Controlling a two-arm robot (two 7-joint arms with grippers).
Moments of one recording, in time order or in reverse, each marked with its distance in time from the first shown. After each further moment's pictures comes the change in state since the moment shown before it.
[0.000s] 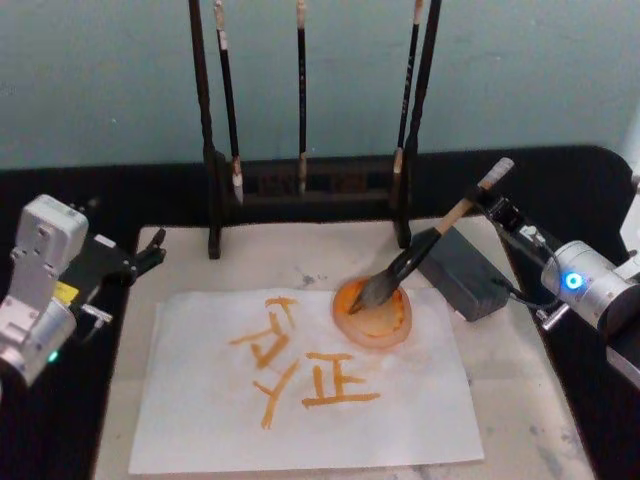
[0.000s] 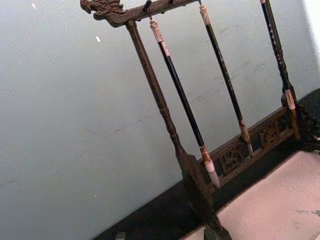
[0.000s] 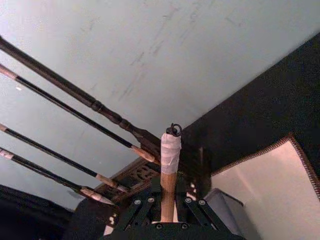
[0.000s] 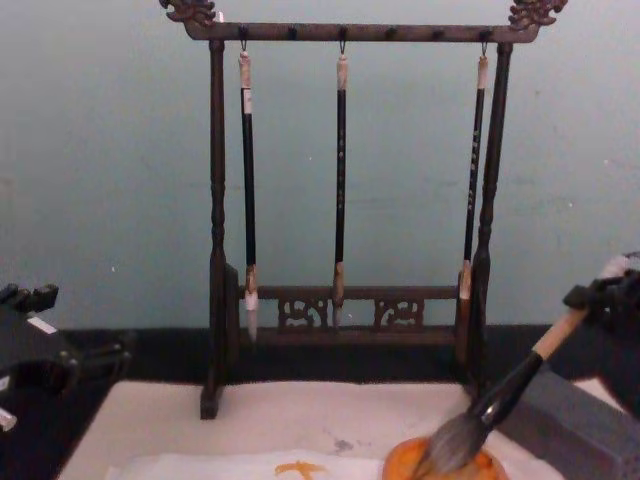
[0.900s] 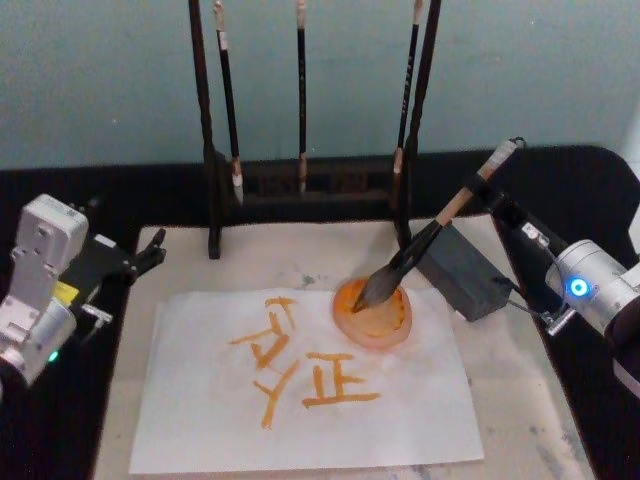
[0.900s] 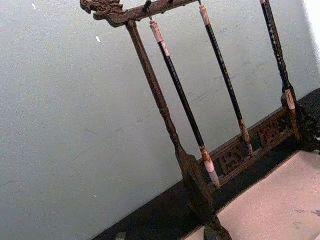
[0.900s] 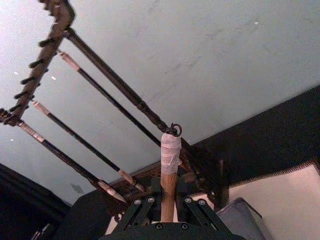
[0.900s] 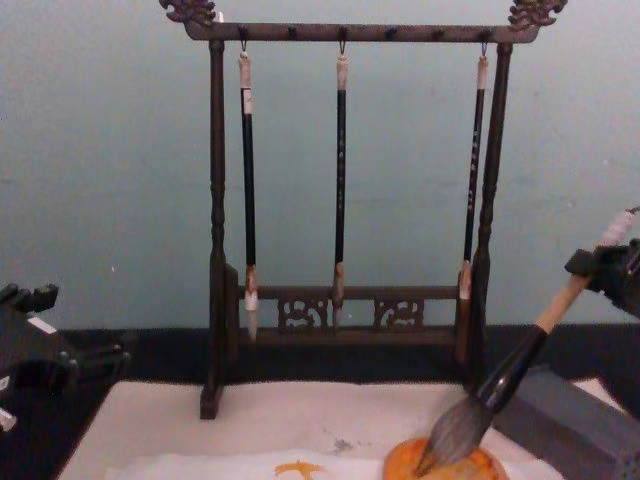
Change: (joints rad) left arm 0.000 0.000 0.000 0.000 0.000 0.000 0.000; right arm -0.083 0.000 0.023 -0.147 -0.132 -0.051 0.042
